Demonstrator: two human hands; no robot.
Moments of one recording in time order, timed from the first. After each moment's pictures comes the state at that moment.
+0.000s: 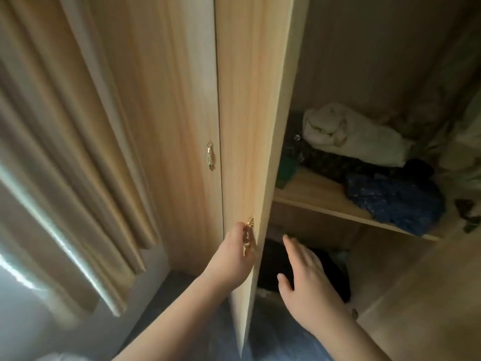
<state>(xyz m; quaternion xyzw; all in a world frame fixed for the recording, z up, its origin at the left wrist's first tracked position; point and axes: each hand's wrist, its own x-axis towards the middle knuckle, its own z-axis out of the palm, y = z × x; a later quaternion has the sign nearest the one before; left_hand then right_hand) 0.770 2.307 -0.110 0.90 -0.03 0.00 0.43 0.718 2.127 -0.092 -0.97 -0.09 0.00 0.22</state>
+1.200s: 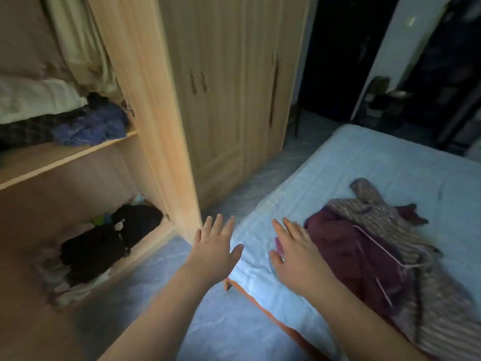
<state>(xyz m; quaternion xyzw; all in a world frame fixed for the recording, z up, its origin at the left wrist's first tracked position) 0.314 2.132 -0.144 0.80 -0.58 -0.14 0.08 0.118 2.060 -0.141 -0.88 0.44 -0.07 0.13</state>
